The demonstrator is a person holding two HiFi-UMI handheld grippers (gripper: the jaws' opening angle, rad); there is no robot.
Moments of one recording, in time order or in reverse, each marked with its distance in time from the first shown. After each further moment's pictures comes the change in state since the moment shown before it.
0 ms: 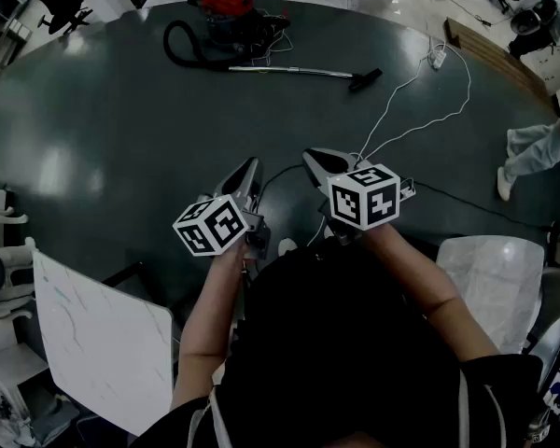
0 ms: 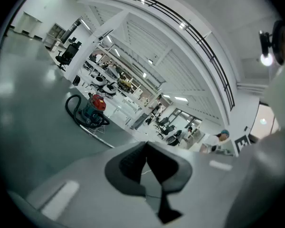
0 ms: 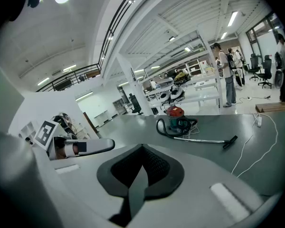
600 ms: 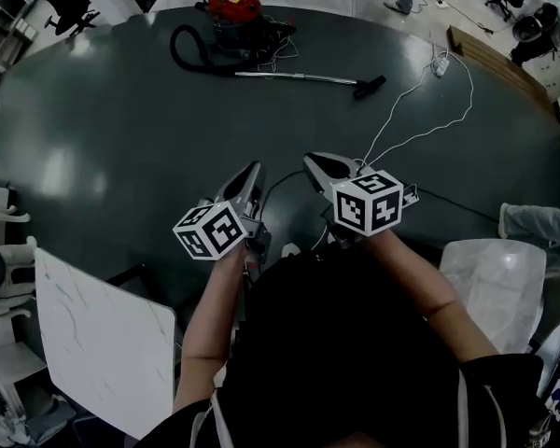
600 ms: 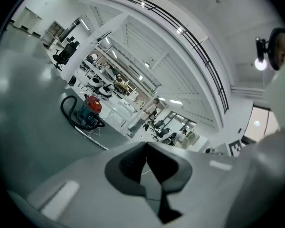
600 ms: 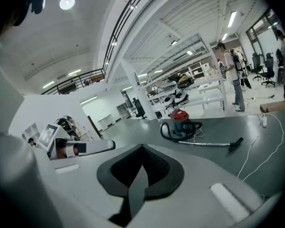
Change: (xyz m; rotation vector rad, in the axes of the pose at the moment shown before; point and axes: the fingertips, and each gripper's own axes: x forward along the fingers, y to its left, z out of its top) left arm -0.018 -0.002 0.003 0.002 -0.036 -0.062; right arm 0.000 0.018 -0.001 -0.007 -0.058 0.051
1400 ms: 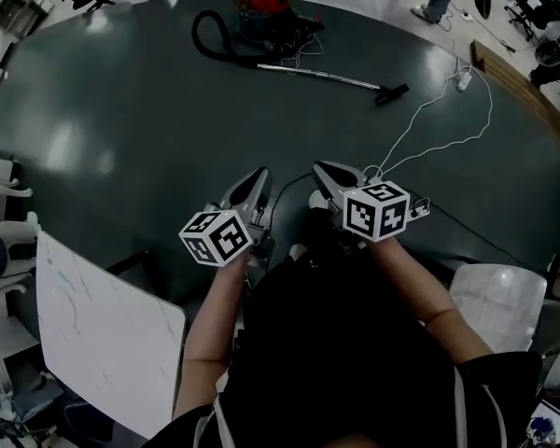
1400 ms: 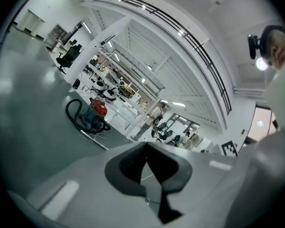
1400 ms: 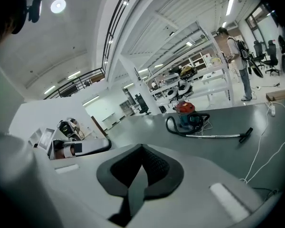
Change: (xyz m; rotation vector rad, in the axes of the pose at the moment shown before) left arm -0.019 0.053 0.017 -0.001 -0.032 0.030; right arm 0.060 0.014 -0.017 0.060 0.048 0.067
